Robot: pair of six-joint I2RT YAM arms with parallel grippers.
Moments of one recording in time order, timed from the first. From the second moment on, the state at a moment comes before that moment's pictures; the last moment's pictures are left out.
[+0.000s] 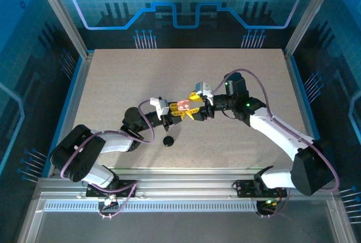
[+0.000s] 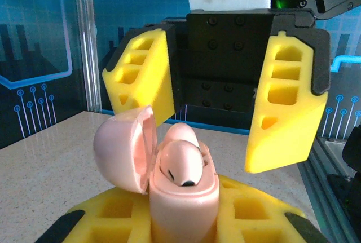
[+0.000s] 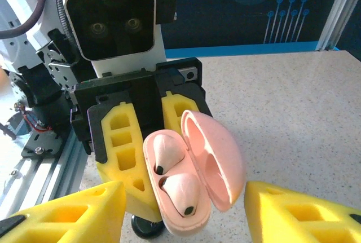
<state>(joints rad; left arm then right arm) -0.53 1.48 0.42 1.27 0.68 -0.14 0.48 1.33 0.96 -0.12 -0.92 -0.41</state>
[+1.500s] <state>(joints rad) -0.53 1.48 0.42 1.28 0.69 -0.14 0.47 1.33 1.04 -0.27 -0.96 -0.62</state>
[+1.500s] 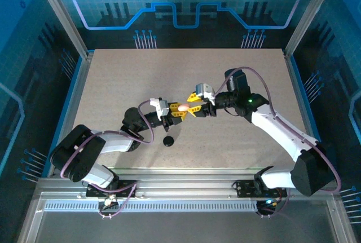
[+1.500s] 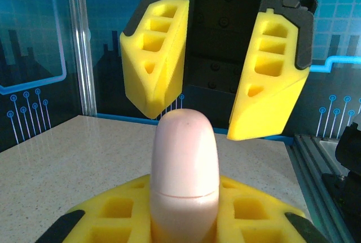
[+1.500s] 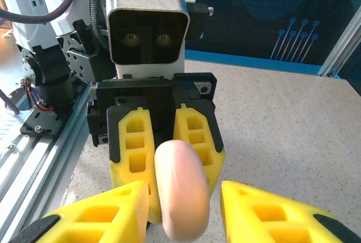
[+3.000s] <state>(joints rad) -0.53 1.60 0.40 1.29 0.39 -0.08 0.30 1.53 1.10 -0.32 -0.67 -0.50</state>
